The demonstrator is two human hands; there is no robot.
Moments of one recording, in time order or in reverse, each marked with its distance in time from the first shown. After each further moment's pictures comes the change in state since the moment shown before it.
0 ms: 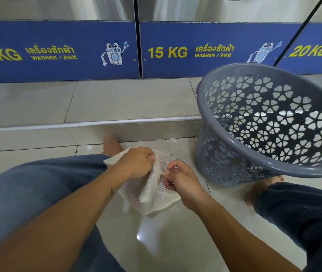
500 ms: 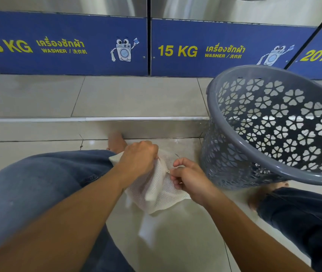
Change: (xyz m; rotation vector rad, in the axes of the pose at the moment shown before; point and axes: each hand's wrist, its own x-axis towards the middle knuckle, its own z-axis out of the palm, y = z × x) left_hand 0.007 -0.014 0.006 0.469 0.236 0.192; right_hand 0.013 -0.008 -0.004 -0.089 -0.020 0.087
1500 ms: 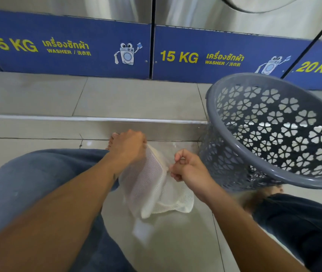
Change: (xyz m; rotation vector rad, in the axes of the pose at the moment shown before) left_hand 0.017 -0.031 -0.009 -0.149 -0.050 -0.215; right_hand -0.021 -0.026 -0.003 -0.153 -0.044 -0.231
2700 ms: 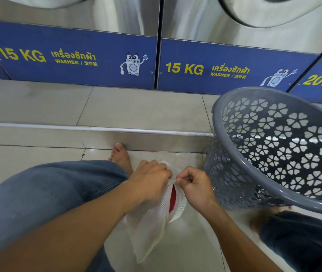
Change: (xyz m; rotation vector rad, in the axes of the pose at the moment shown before) left_hand -0.034 0.034 0.015 0.124 -0.105 0.441; right_hand 0.026 0.025 -0.005 -0.393 0.220 -0.143
